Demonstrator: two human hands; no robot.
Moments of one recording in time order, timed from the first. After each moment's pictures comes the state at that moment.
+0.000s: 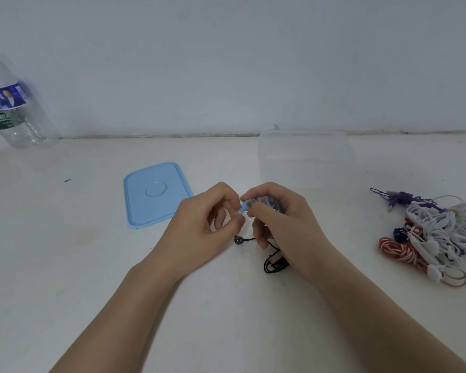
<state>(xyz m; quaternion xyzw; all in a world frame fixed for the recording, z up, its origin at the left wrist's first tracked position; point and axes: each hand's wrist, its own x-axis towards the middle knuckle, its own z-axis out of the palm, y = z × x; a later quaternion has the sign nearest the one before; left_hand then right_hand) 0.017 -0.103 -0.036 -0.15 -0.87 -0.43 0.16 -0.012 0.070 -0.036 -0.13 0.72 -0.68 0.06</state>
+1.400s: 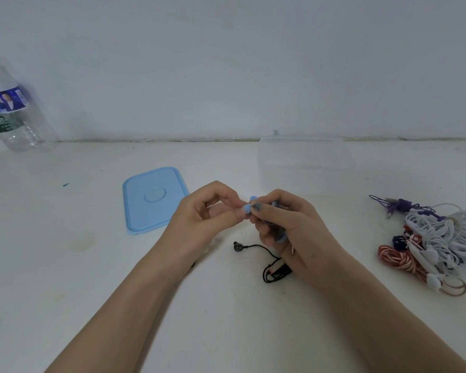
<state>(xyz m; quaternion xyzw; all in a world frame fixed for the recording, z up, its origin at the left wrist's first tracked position) 0.011 -0.097 -0.026 -0.10 -0.70 -0.70 0.05 -0.012 0.079 -0.023 -0.08 0.56 -0.81 0.17</state>
